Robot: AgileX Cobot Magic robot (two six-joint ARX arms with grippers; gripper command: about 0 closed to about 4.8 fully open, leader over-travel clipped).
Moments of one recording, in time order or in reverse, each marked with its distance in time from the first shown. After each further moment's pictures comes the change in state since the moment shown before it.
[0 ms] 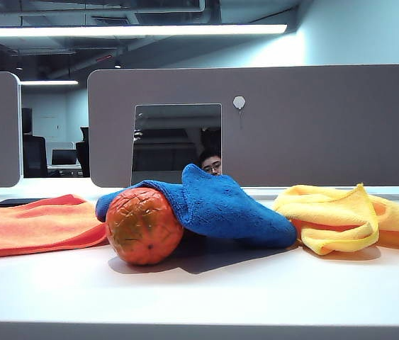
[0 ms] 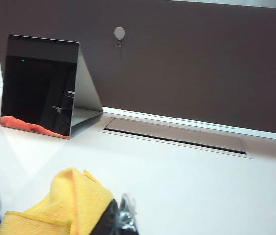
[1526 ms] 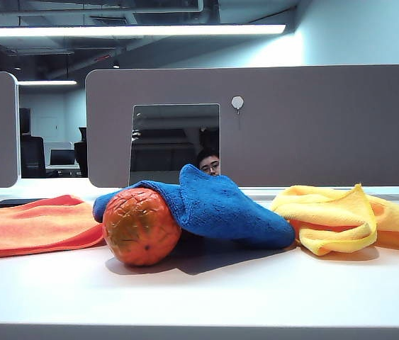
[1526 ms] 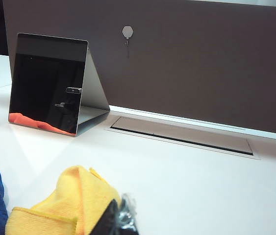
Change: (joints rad) left arm 0.327 0.000 0.000 0.042 0.334 -0.142; right arm 0.000 0.000 0.000 -0.007 -0.032 -0.003
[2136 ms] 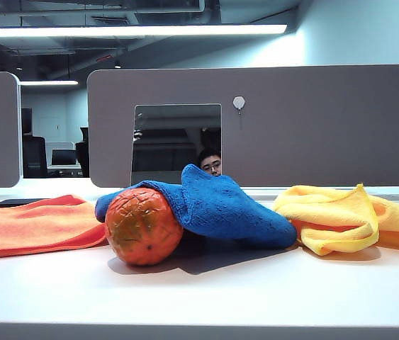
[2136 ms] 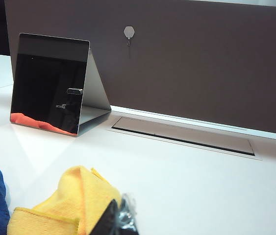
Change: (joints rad) left arm 0.000 0.000 0.000 -0.025 0.014 -0.013; right arm 0.000 0.000 0.000 0.000 0.000 0.000
